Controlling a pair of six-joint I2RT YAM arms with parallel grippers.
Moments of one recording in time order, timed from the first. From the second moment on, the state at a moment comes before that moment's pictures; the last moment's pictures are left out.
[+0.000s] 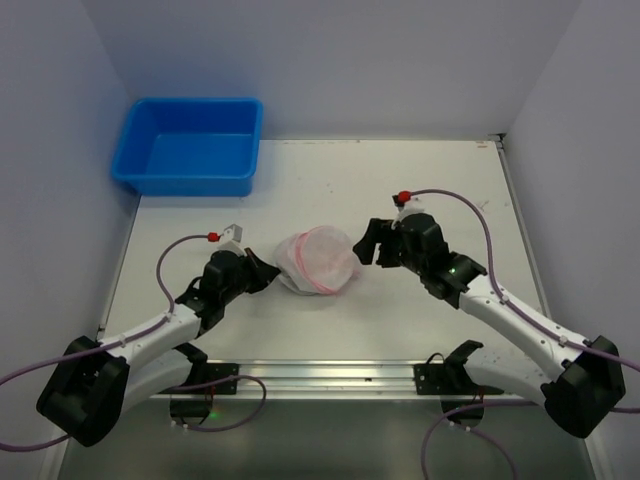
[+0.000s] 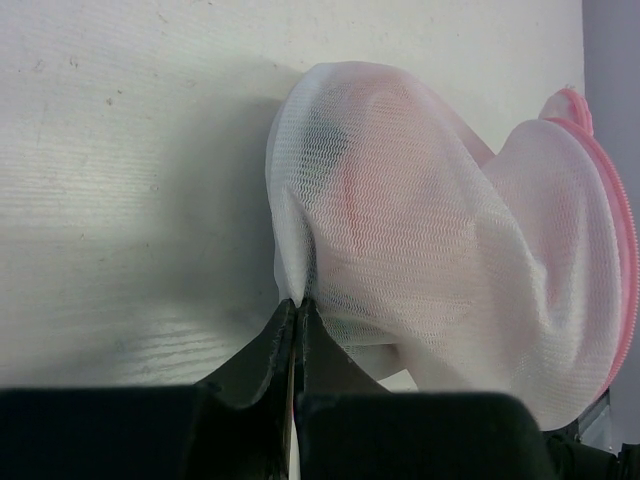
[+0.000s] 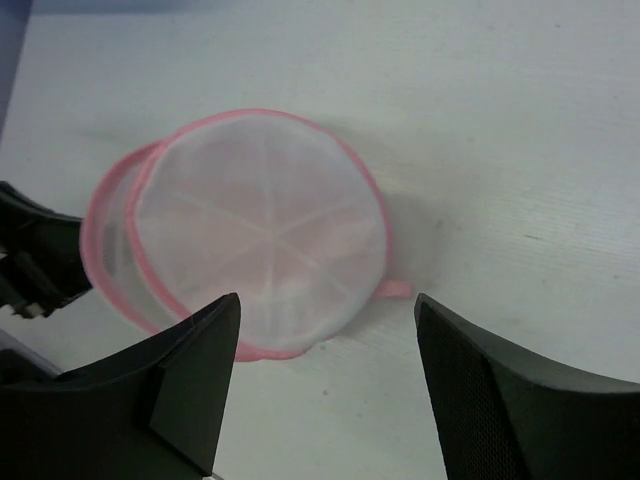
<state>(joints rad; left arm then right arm) -0.50 1.02 0.27 0.26 0.04 -0.85 0.62 1.04 0.74 -0.24 0.07 0.56</state>
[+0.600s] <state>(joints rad) -0.52 1.01 0.27 0.22 0.00 -0.83 0.92 1.50 1.07 -0.23 0.17 0.66</state>
